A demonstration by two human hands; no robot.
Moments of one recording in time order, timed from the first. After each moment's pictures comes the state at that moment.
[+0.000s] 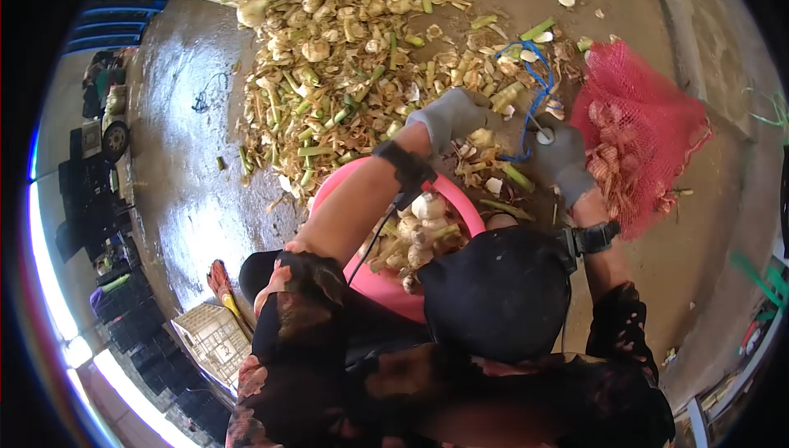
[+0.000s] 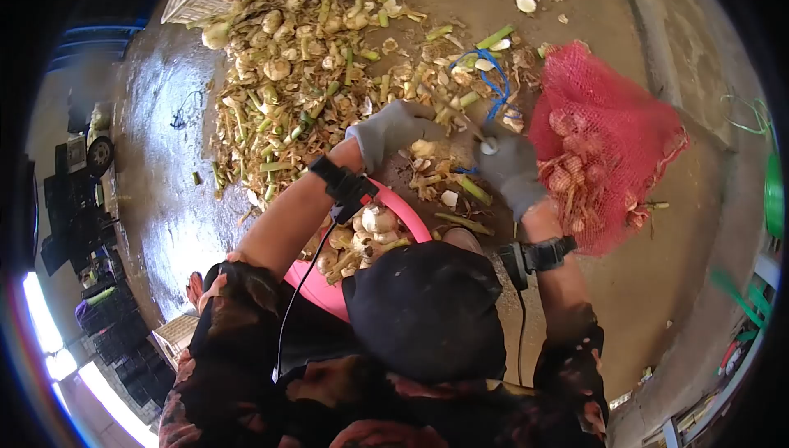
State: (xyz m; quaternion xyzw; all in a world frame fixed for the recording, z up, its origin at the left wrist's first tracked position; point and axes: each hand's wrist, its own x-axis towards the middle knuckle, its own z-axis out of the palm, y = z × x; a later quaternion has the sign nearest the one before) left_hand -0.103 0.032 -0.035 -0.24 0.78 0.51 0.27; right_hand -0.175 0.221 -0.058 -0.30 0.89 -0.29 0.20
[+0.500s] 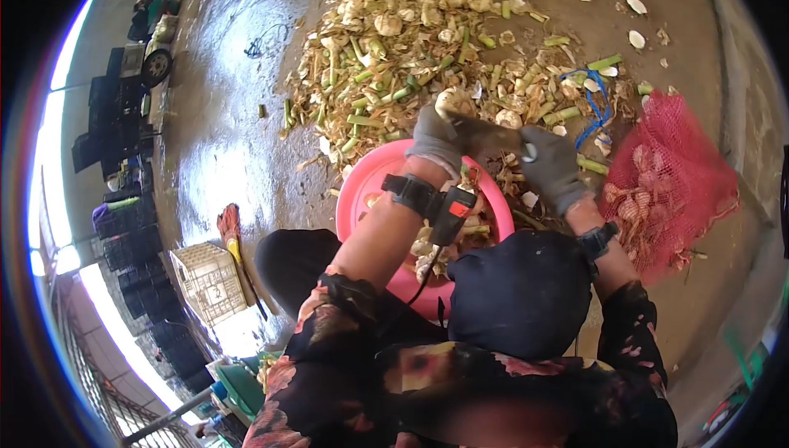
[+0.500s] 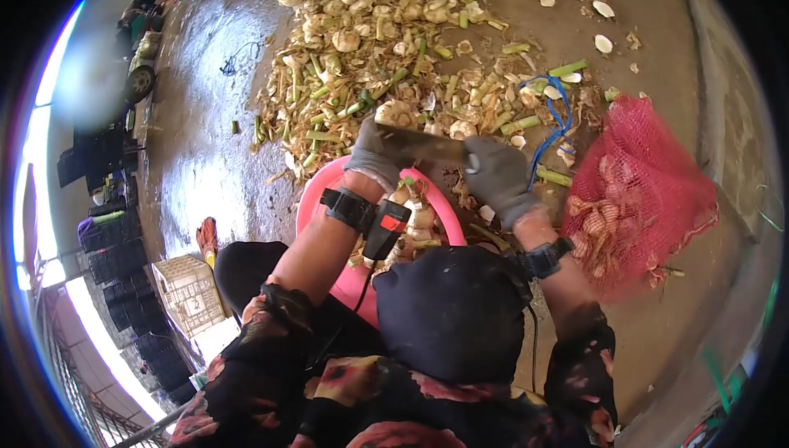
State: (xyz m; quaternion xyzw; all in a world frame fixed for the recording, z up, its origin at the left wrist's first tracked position) left_hand -0.005 0.018 -0.067 -0.41 0.40 0.78 -0.26; right_hand -0.143 0.157 -0.063 -0.52 0.77 -0.32 0.16
